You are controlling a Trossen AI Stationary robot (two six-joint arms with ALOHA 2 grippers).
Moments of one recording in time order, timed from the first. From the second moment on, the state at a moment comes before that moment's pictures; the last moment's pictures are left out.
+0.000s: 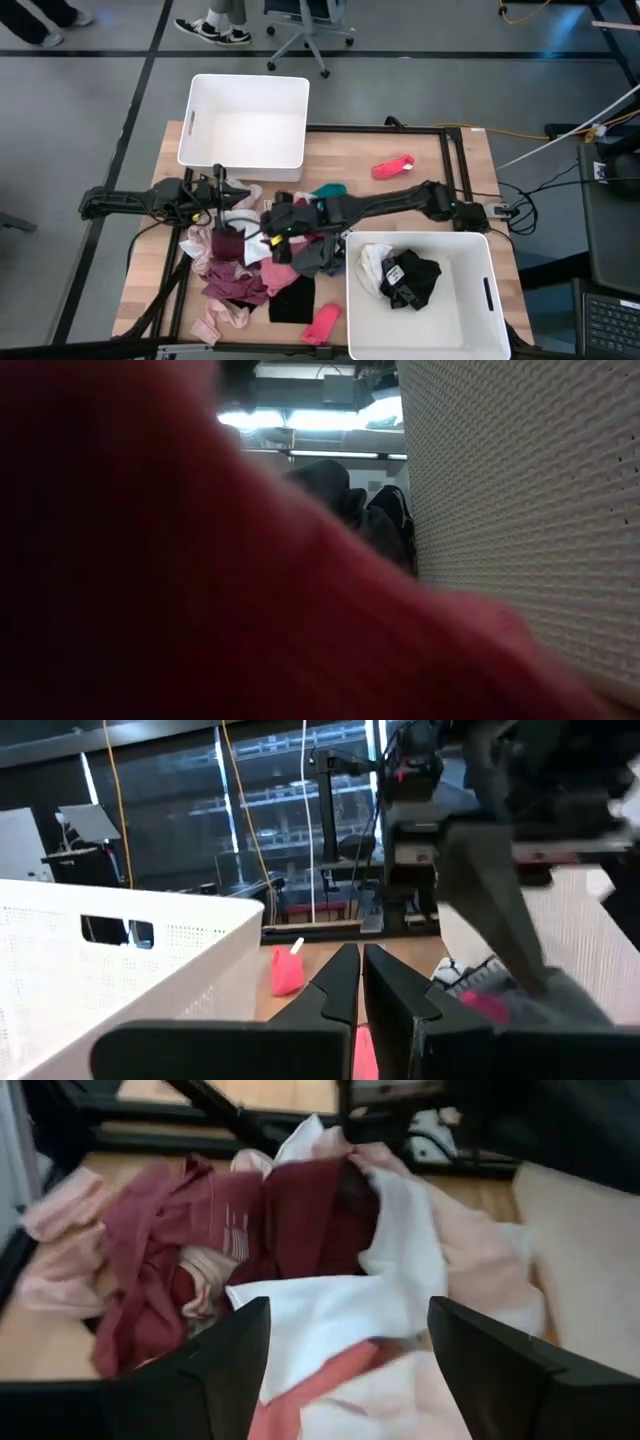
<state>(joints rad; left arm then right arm) -0.03 0.01 0.01 0.14 -0.21 0.17 0.17 2.31 2.21 -0.54 0.14 0.02</state>
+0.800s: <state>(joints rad) -0.03 0.02 0.01 0.12 -0.21 0.19 0.17 2.53 2.20 -0.37 -0.06 -0.04</state>
